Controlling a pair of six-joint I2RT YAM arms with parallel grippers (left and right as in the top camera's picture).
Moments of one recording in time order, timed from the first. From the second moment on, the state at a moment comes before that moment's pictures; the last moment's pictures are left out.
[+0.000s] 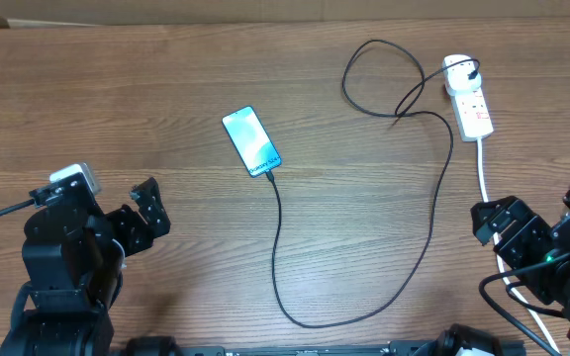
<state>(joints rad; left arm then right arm) 0.01 0.71 1.07 -0.97 -0.07 -0.39 -0.33 0.86 1.33 -1.51 -0.25 0.47</state>
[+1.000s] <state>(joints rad) 0.01 0.71 1.07 -0.97 -0.07 -0.39 -0.06 0.50 0.73 -0.67 -0.31 0.36</state>
